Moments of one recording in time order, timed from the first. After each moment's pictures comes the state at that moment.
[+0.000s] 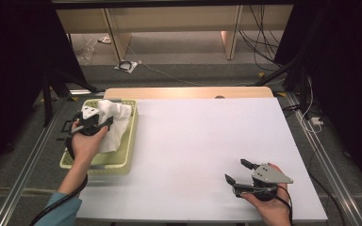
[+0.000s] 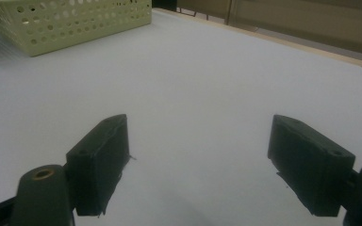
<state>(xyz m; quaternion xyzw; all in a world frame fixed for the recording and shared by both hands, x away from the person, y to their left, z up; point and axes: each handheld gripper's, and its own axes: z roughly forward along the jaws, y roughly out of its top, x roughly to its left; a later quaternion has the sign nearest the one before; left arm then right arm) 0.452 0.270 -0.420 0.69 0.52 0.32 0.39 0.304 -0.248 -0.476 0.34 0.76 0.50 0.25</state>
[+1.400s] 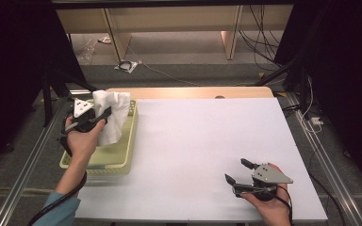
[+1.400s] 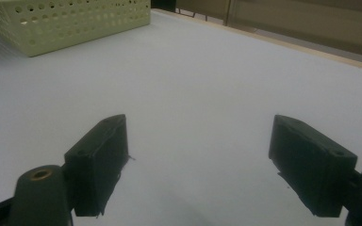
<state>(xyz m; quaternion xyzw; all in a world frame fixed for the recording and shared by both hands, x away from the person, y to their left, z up) 0.441 0.266 -0.388 0.65 0.49 0.35 0.46 0.304 -0.248 -0.476 0.34 0.76 0.50 0.25</state>
